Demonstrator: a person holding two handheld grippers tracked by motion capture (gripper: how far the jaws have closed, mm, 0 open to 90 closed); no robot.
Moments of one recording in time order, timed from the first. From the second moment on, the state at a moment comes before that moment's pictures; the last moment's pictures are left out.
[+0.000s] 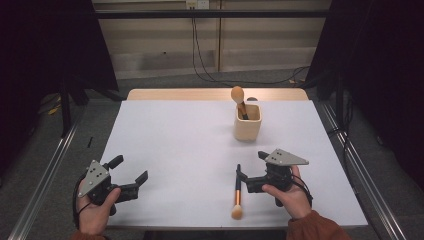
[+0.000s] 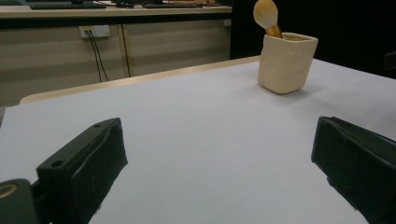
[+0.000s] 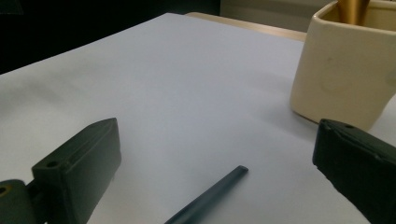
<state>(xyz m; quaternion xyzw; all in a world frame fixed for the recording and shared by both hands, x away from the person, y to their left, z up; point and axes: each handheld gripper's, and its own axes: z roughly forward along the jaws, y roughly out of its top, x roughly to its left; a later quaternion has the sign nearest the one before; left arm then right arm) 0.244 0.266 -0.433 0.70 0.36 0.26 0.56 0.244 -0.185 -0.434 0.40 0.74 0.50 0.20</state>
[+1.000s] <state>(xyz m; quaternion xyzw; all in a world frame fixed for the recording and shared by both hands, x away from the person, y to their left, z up) 0.245 0.265 -0.433 0.70 0.35 0.26 0.56 0.266 -0.164 -0.437 0.45 0.79 0.40 0.12</state>
